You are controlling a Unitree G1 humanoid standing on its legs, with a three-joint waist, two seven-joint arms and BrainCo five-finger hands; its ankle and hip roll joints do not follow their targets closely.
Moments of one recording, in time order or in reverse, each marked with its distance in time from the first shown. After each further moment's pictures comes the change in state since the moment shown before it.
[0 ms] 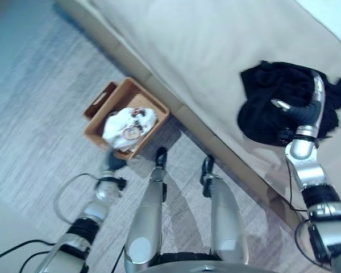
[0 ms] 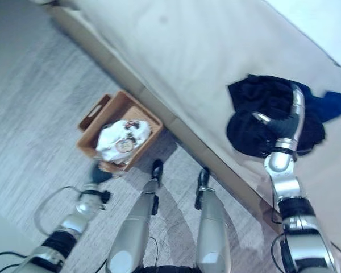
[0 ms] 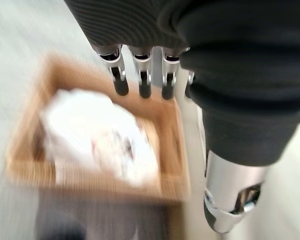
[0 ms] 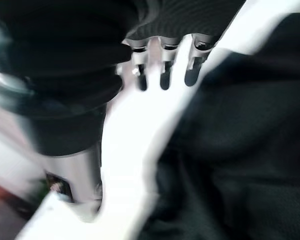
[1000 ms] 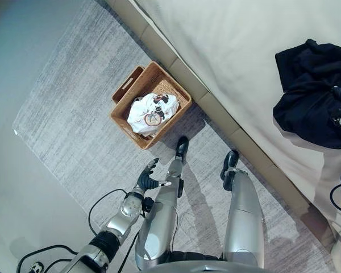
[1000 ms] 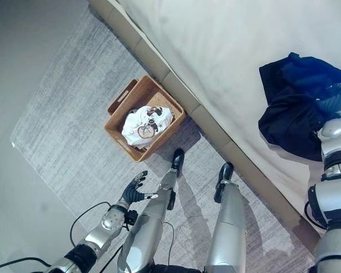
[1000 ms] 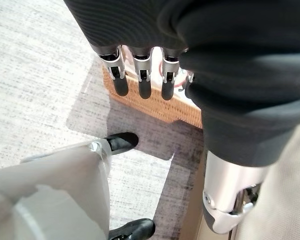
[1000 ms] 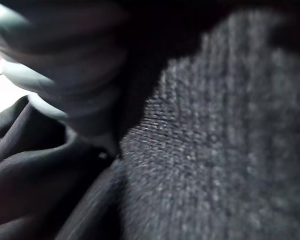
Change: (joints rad) left arm 0.001 -0.159 0.031 0.129 -0.247 0.033 -0.164; right arm -0.410 -0.243 0.328 0.428 -0.041 0.154 0.295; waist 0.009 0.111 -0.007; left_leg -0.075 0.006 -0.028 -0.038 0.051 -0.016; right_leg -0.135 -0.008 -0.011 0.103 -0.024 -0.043
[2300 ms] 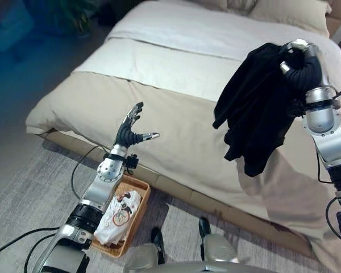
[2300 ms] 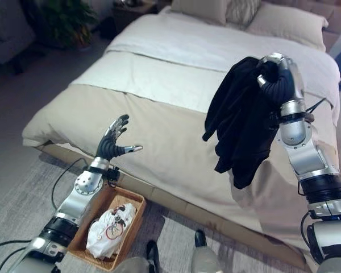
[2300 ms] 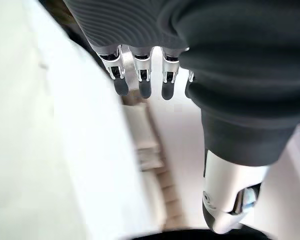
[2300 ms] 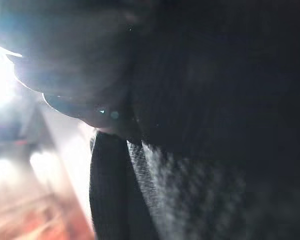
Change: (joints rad) left arm -0.154 0.159 0.182 -0.434 -0.056 -0.041 -0.092; right arm 0.406 0.053 -0.145 -1.030 -0.076 -0.029 0.074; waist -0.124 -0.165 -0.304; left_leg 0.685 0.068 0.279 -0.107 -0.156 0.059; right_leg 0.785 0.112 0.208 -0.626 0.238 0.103
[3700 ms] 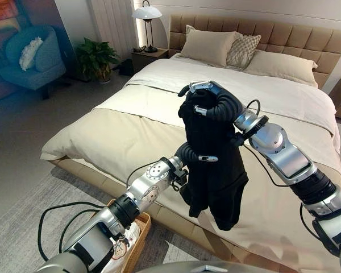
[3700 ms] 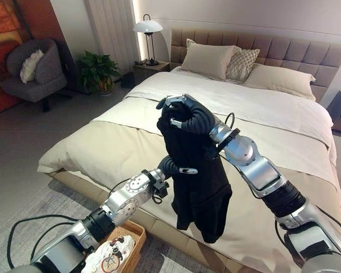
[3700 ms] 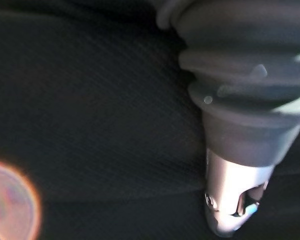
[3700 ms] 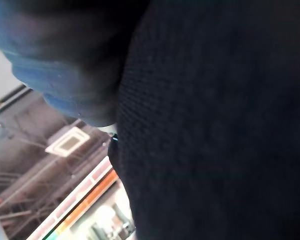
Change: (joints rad) left arm -0.149 -0.157 -0.430 0.092 -0.545 0.214 -0.270; right arm 0.025 0.155 0.245 -0.369 0.349 0.004 0.319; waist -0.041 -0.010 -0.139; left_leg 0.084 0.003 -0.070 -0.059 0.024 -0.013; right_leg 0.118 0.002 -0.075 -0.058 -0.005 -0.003
